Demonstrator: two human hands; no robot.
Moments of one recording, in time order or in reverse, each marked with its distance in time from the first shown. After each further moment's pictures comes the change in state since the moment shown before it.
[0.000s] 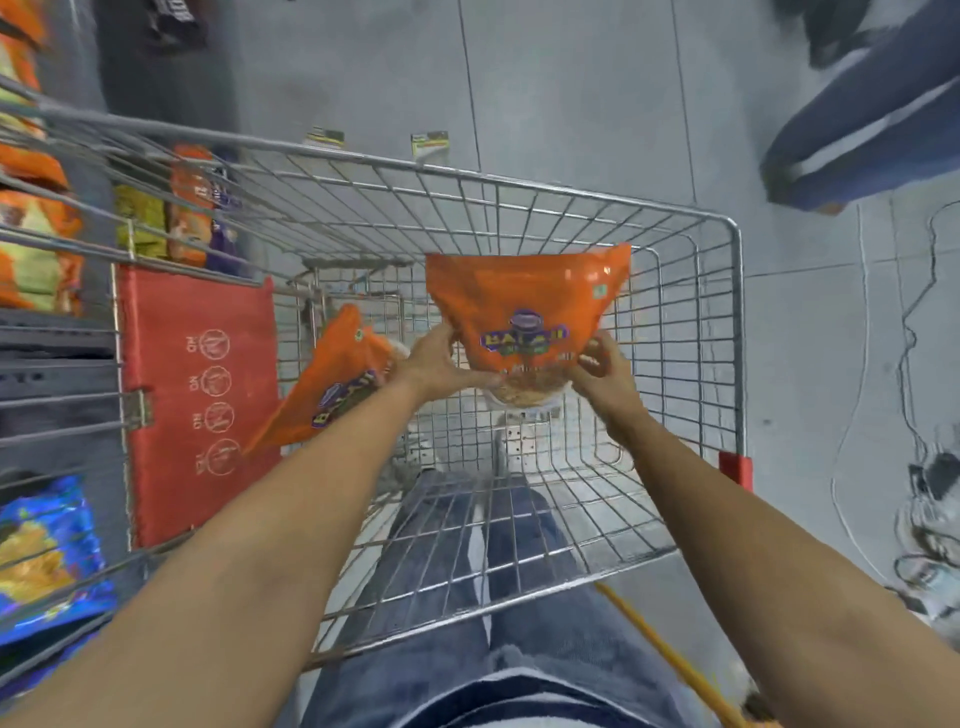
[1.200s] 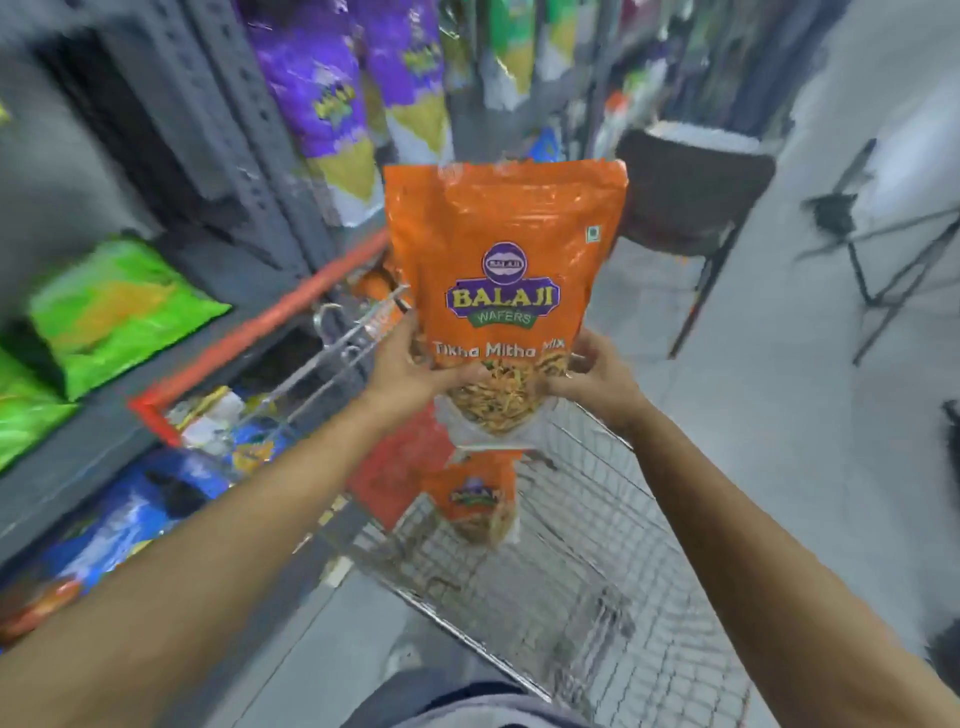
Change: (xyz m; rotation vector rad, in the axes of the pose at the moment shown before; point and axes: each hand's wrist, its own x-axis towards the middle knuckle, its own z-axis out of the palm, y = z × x) left_hand -0.316 0.099 -0.107 -0.511 1.028 0.577; right_hand -0.125 -0.310 0.080 -0.226 -0.793 -0.812
